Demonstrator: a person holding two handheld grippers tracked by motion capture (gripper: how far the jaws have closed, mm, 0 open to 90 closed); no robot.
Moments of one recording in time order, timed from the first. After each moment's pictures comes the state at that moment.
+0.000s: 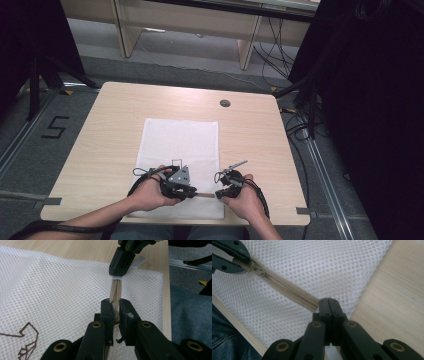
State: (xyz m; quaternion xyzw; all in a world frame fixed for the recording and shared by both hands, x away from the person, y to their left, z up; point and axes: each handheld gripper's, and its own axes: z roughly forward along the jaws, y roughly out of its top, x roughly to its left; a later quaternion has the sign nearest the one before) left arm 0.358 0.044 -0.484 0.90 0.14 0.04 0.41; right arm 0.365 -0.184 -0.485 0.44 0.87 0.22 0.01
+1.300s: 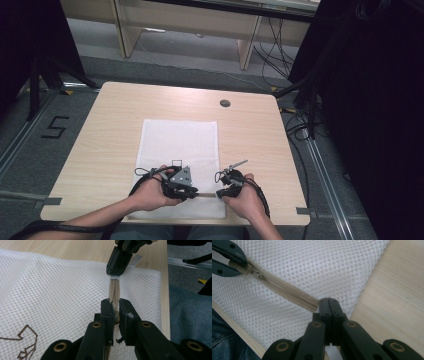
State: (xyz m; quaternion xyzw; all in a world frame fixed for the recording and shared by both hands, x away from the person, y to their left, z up) left arm 0.357 0.040 -0.483 0.90 0.13 0.03 0.40; right arm 0.364 -0.184 -0.483 0.46 0.86 0.21 0.01
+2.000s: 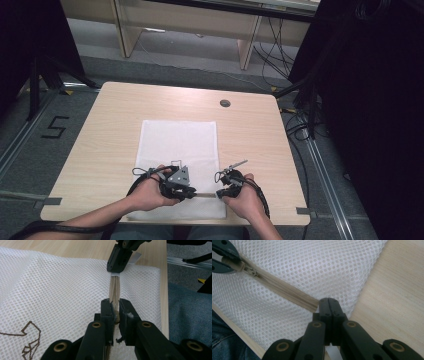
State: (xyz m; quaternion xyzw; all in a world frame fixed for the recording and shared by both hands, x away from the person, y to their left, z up) left arm 0.356 0.046 -0.482 0.91 0.13 0.03 0.40; right arm 0.364 -0.183 -0.483 0.46 0.86 0.21 0.01
